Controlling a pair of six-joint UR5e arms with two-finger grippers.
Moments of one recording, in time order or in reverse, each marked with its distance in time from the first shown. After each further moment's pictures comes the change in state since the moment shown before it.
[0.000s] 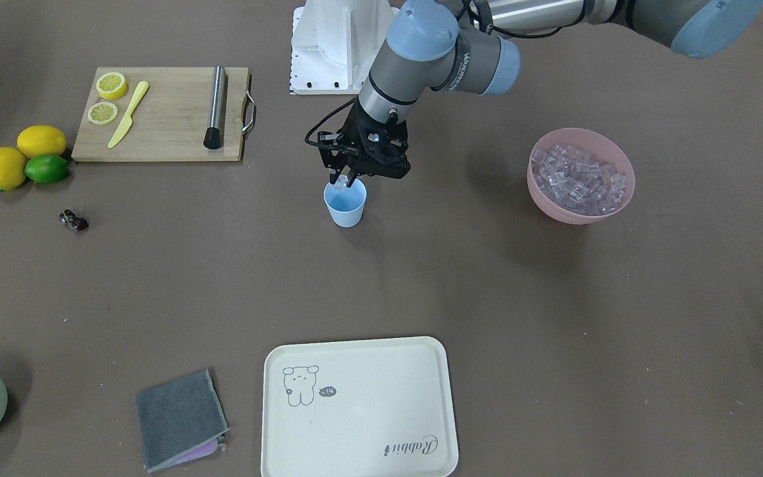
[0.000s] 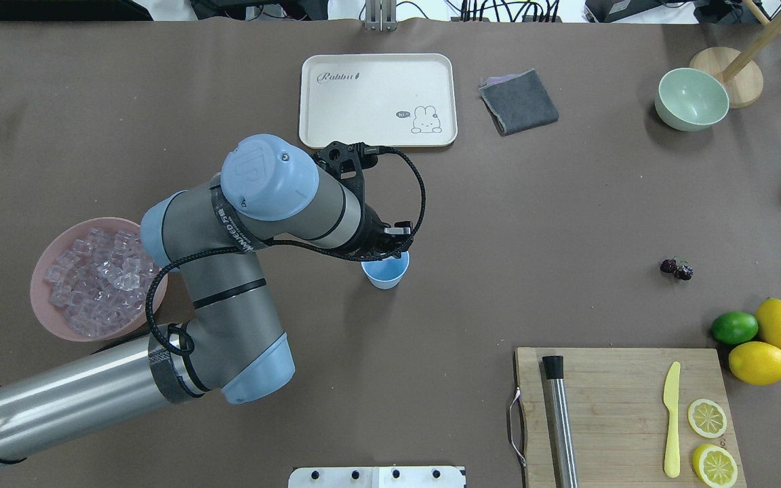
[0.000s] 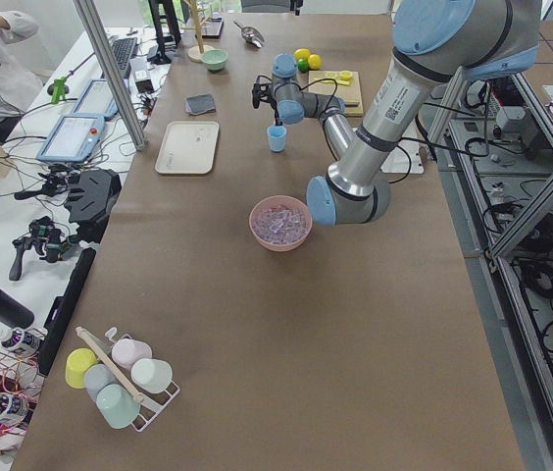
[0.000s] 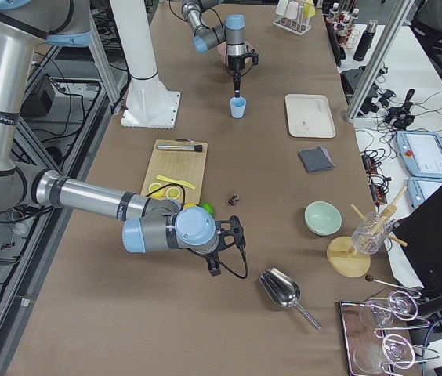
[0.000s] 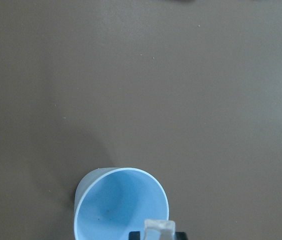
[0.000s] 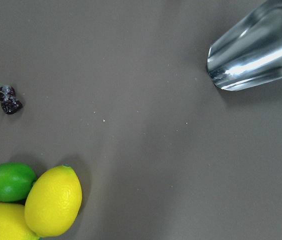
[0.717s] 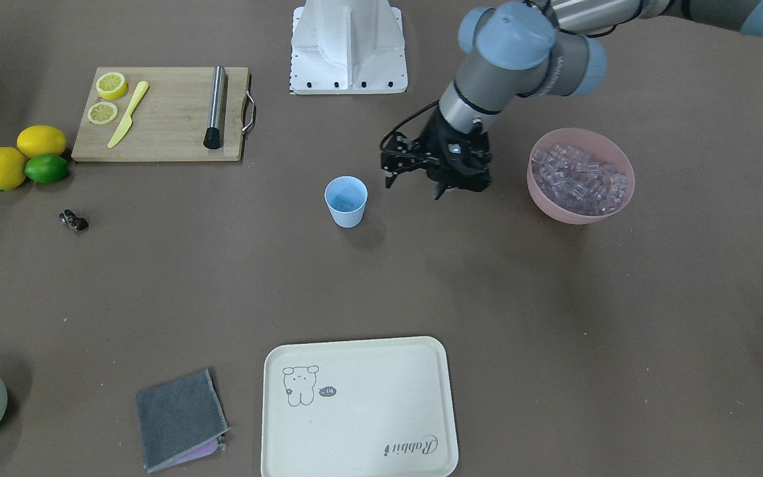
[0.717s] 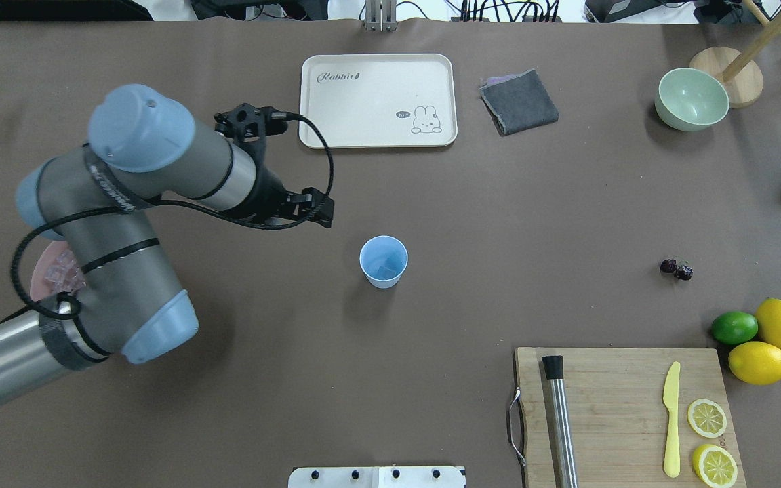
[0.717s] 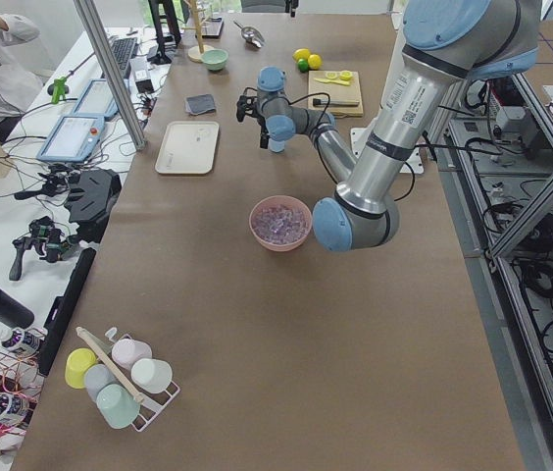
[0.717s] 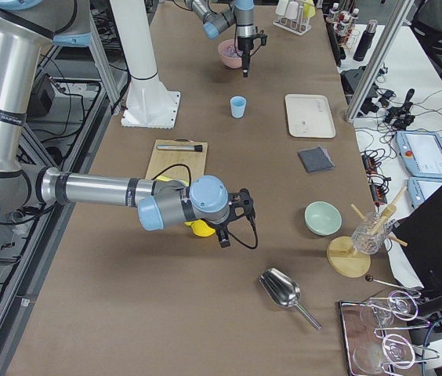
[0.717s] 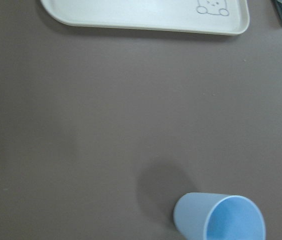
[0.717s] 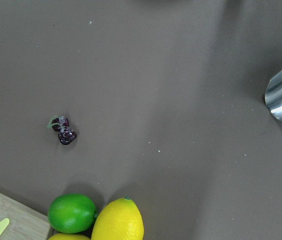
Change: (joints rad) left arm -0.173 0.260 -0.184 0.009 -0.143 0.243; right arm -0.088 0.017 0.109 -0.001 0.031 0.181
